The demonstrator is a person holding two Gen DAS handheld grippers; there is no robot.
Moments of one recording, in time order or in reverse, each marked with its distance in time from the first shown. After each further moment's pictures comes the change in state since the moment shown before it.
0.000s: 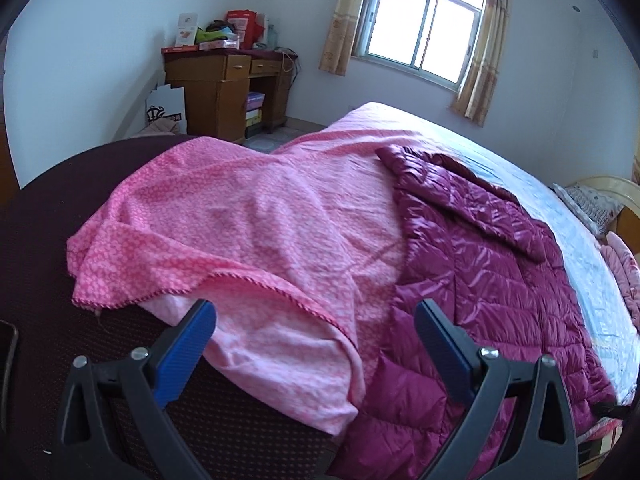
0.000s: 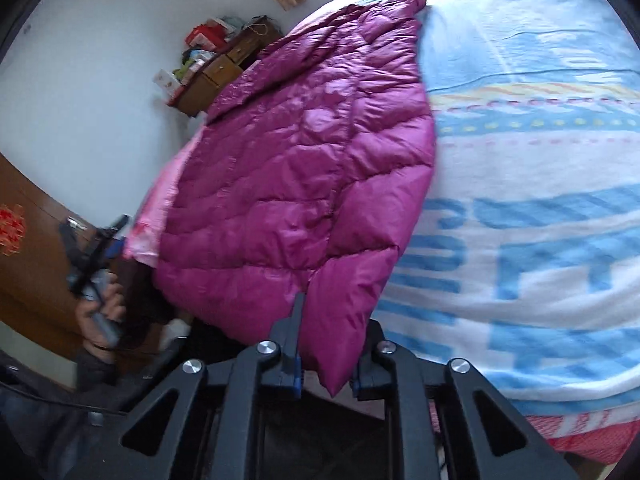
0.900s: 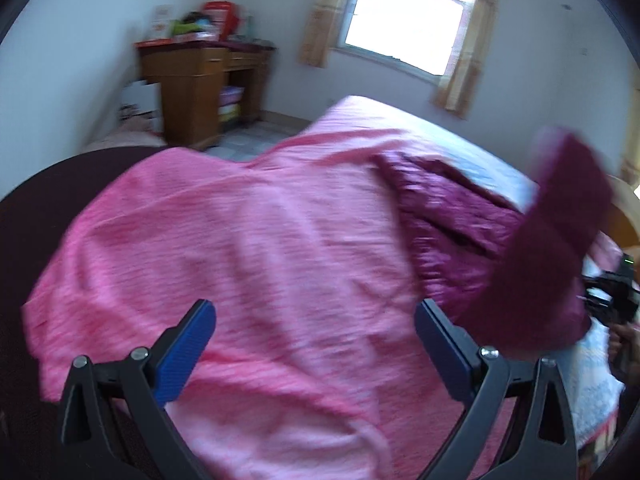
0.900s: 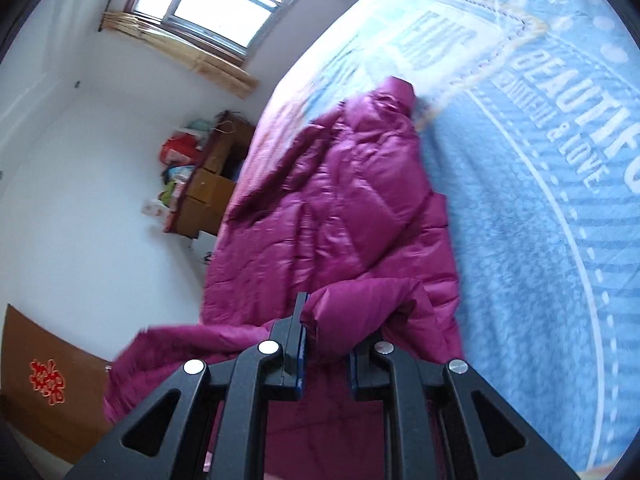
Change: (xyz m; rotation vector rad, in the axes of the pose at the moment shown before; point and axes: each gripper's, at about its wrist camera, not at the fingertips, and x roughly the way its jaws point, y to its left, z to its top) left arm 0.051 0.005 0.045 0.042 0.047 -0.136; right arm 0.059 -0.056 0.217 0.309 -0.239 0.010
